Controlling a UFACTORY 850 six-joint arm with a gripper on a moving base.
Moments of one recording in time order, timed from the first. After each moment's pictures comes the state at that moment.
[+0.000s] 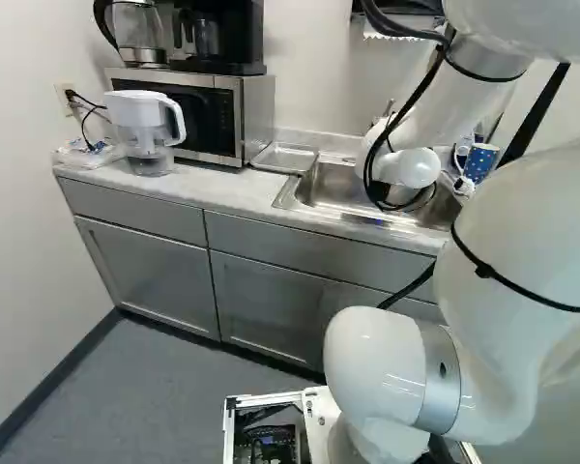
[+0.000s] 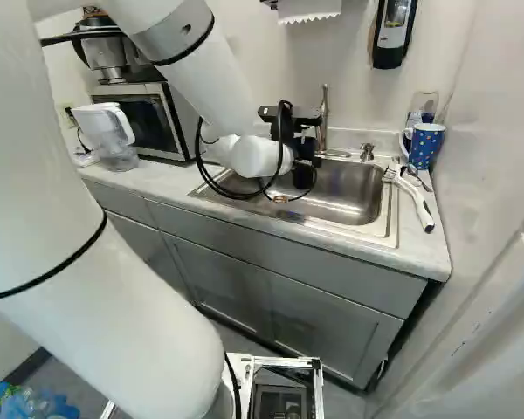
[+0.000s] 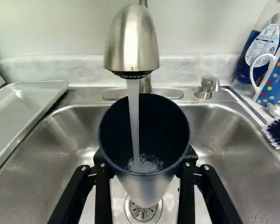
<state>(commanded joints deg) -22.3 3.6 -33.9 0.0 30.1 0.0</state>
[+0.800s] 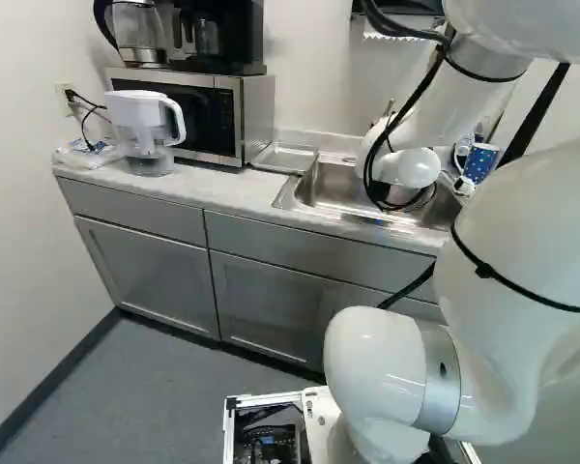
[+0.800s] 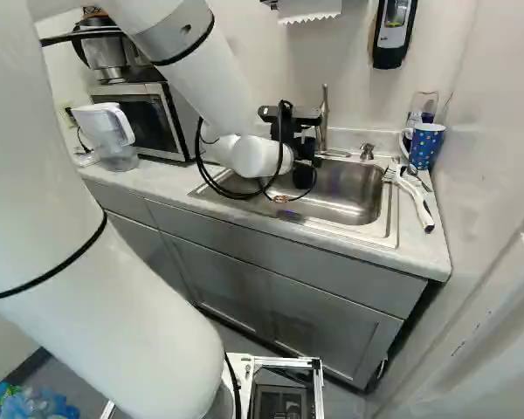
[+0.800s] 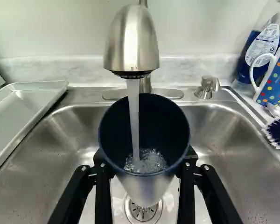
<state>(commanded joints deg) -22.3 3.6 -33.9 0.0 30.1 0.0</state>
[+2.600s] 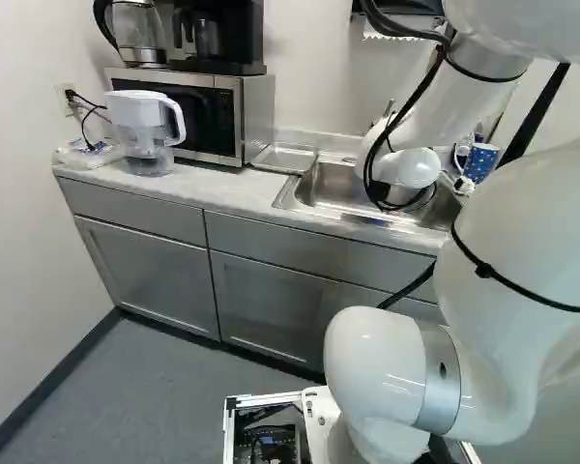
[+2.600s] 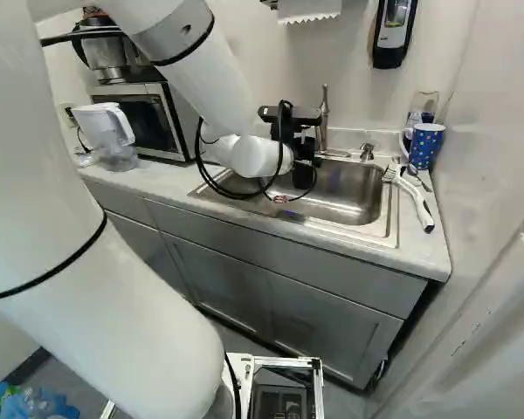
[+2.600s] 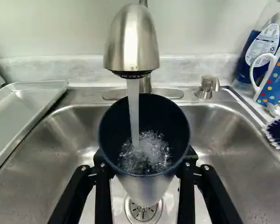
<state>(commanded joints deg) -22.3 3.6 -33.9 0.0 30.1 0.0</state>
